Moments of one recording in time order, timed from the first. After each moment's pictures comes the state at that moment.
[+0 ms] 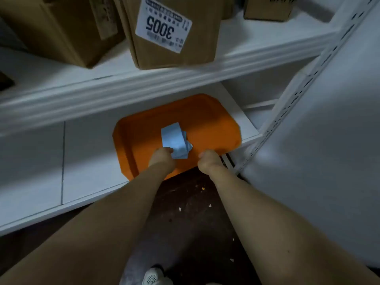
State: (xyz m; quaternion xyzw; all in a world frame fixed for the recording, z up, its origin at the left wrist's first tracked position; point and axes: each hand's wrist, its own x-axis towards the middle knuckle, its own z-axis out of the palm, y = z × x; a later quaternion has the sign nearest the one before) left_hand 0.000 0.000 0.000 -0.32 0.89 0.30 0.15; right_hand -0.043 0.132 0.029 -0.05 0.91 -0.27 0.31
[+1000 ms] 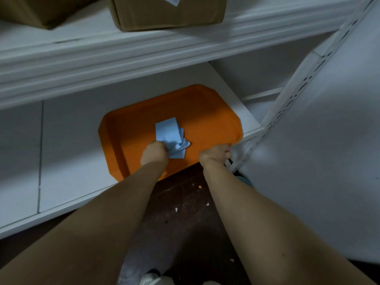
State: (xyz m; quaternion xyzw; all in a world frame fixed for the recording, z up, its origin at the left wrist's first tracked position) left_hand -0.024 -0.019 -0.053 -0.31 0.92 0.24 0.09; right_hand -0.065 0.117 -0.026 0.25 0.80 -0.50 0.21
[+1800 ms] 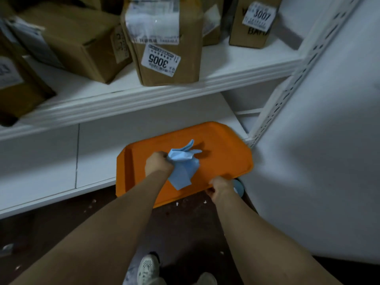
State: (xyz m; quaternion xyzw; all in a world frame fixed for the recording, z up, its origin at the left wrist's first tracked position) left_hand 0.046 0.043 0.062 -0.42 0.85 0.32 0.08; right_hand 0.005 0.197 0.019 0.38 0.59 -0.64 0.31
